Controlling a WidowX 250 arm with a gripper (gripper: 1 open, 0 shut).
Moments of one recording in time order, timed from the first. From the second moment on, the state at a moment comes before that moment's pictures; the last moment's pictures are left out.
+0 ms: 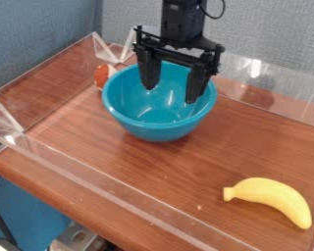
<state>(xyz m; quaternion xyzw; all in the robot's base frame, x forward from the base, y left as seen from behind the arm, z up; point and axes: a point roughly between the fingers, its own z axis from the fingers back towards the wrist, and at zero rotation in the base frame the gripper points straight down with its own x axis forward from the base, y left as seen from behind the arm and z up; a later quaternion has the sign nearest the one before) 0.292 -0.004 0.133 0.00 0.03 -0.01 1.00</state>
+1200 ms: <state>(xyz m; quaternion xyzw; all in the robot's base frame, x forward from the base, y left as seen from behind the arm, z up) 0.329 -0.018 0.137 -0.03 -0.01 0.06 1.00</state>
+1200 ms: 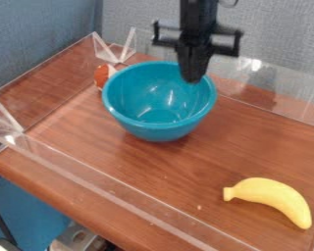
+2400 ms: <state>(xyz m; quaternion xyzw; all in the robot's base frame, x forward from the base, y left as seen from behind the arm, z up) 0.411 -0.042 0.127 -0.03 -0.04 0.13 0.99</state>
